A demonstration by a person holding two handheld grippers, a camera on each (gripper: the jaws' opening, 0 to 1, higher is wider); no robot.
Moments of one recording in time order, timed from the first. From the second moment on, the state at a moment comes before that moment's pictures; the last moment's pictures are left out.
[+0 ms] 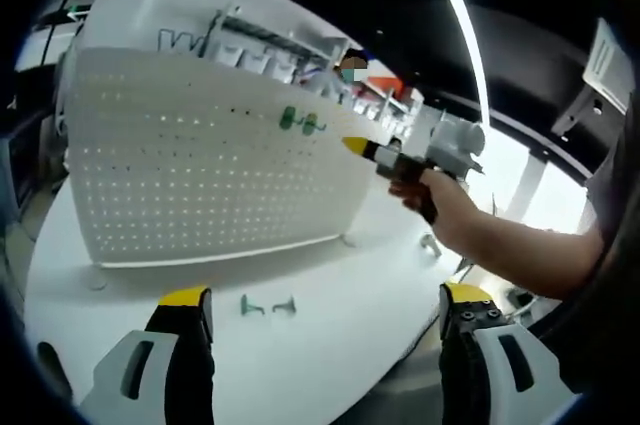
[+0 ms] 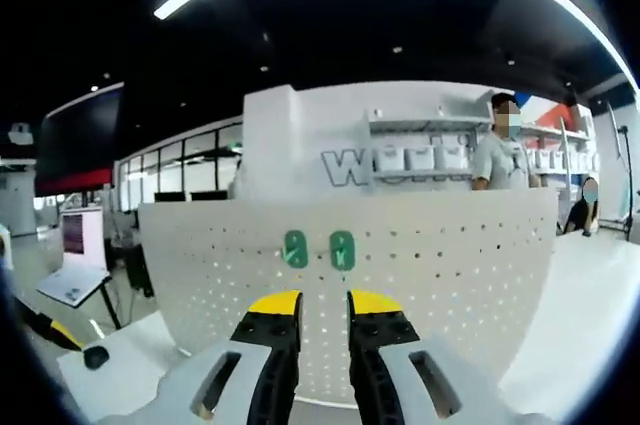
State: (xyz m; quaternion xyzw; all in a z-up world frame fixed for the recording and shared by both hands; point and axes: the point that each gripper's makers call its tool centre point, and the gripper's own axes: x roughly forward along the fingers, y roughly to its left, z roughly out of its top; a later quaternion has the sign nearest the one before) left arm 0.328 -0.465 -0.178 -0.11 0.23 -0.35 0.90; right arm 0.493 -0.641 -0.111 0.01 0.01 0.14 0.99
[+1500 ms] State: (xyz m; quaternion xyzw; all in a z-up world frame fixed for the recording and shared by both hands) left arm 0.299 -0.471 -0.207 -0.09 0.26 -0.36 0.89; right arm 0.300 -0.630 -0.228 0.00 0.19 0.23 0.95
